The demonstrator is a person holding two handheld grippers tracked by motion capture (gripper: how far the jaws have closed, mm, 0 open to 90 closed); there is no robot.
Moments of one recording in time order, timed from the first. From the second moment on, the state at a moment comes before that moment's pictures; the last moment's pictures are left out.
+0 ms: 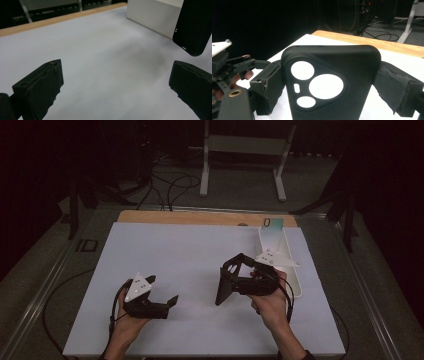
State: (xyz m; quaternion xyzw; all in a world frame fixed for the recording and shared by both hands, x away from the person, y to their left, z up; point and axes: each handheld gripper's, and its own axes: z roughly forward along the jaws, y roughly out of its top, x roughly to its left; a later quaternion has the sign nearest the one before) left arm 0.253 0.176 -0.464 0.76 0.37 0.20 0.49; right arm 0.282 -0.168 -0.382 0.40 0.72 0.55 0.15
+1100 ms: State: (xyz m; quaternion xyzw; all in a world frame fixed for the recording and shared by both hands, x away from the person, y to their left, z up) left arm 0.224 0.231 -0.495 0.73 0.41 0.25 0.48; right arm 0.302 -0.184 -0.360 0.41 0.70 0.56 0.18
